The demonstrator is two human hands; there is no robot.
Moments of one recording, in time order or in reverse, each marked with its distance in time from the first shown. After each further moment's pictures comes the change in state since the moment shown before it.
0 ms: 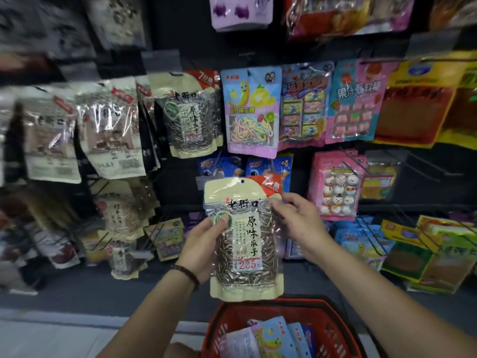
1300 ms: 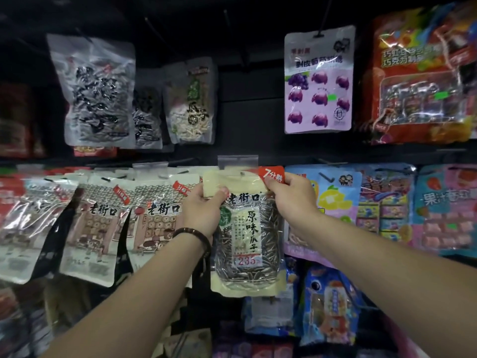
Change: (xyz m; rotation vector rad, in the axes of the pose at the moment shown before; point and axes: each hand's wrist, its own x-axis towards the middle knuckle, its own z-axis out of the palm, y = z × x) left_hand 0.153 0.264 -0.072 0.186 0.409 0.540; right_hand 0.198 -0.199 0.200 -0.254 0.143 -0.407
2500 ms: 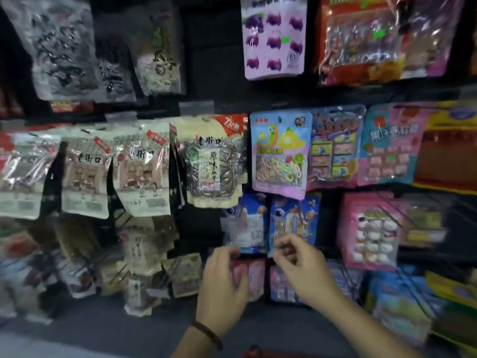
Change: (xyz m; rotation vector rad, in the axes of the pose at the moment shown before) left_hand -0.255 -0.149 0.011 0.728 -0.242 0.290; right_hand -0.226 0.135 -0.144 -0.197 -0.346 0.153
